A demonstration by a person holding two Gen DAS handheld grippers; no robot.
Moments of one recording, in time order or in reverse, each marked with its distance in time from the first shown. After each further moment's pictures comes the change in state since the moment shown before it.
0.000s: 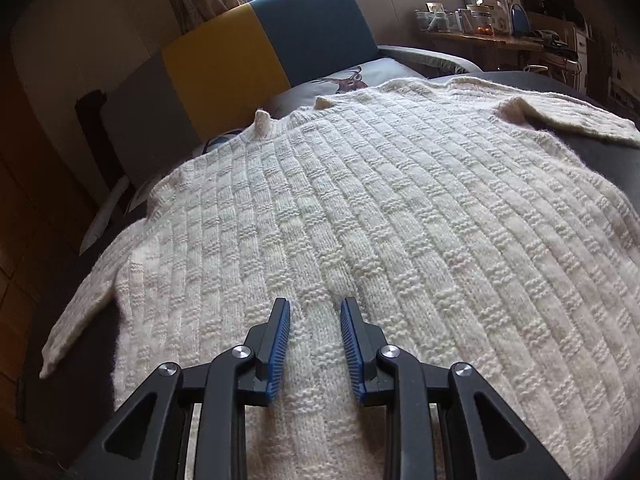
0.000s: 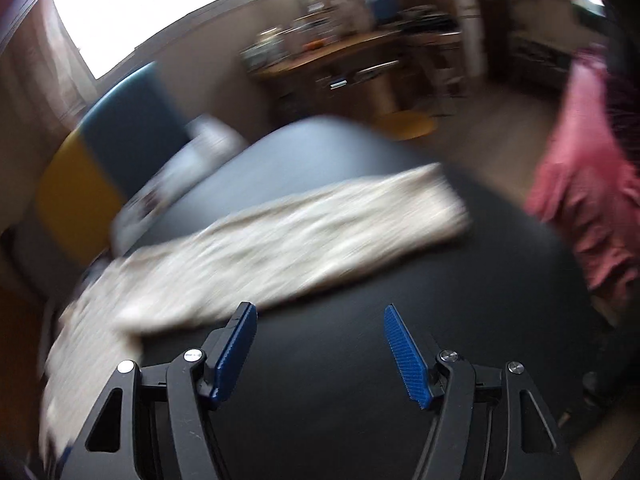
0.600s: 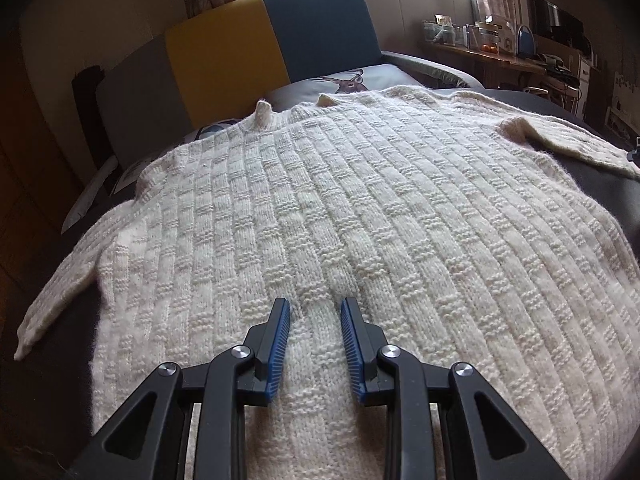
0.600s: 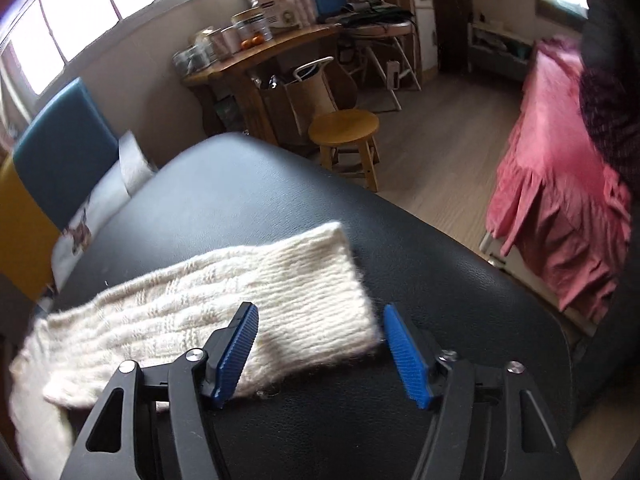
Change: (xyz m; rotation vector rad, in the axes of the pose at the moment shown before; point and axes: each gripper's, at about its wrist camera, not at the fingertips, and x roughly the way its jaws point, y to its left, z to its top) left arm 0.004 0.012 0.000 -0.079 0.003 -0.082; right arm 0.063 -0.023 0.045 -0.033 0.030 -0.134
